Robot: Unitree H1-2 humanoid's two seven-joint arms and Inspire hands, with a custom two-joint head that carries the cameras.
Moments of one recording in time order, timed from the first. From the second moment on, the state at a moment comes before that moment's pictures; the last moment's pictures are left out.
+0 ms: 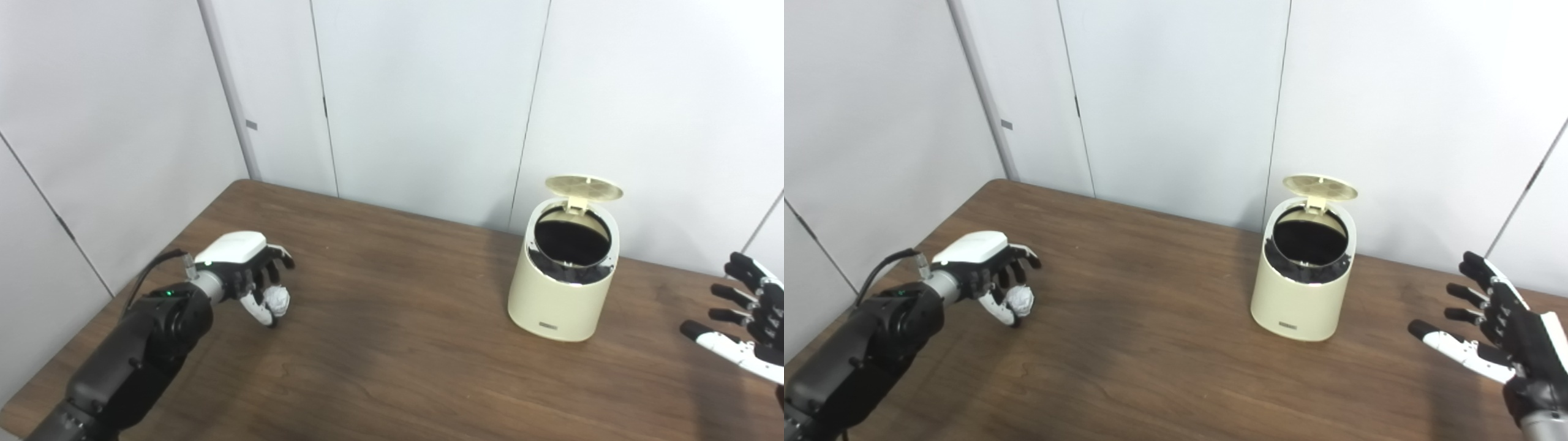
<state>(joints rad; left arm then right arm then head) -0.13 0.78 0.00 -0.11 0.66 0.29 -0.42 -0.31 -0.26 -0.06 -0.08 -0.07 0.20 0.11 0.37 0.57</state>
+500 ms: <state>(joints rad) -0.14 0.77 0.00 -0.10 0.65 0.29 -0.42 -0.30 -0.26 -0.06 -0.11 -0.07 0.23 0.11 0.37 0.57</state>
